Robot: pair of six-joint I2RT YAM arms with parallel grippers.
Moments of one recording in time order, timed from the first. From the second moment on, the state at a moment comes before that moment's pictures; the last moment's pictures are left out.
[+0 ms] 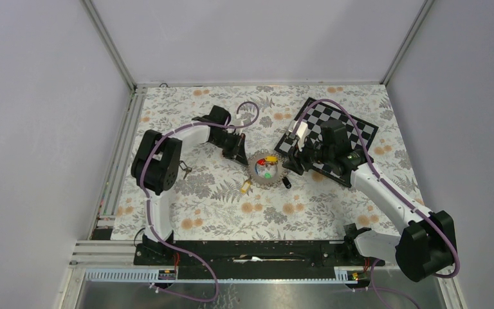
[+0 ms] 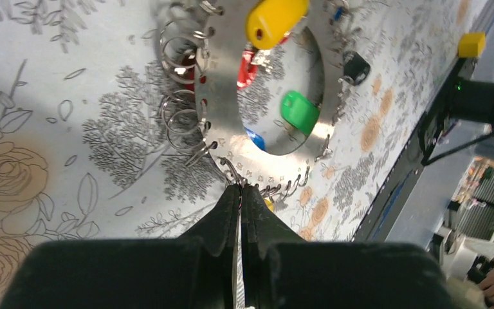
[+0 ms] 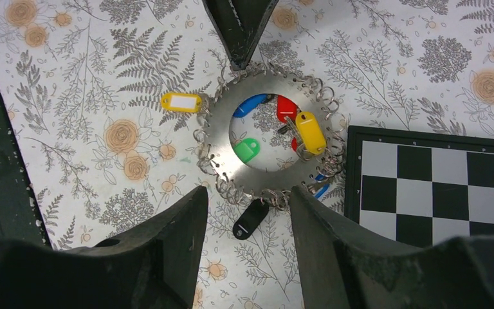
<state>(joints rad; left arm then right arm) -0.39 2.03 1.36 -0.52 0.78 -0.04 0.40 1.20 0.85 -0.30 -0.62 -0.41</state>
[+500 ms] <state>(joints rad) -0.40 1.83 1.47 -0.79 1.09 0.41 0.40 1.25 0.95 -0.29 -0.86 -0.27</state>
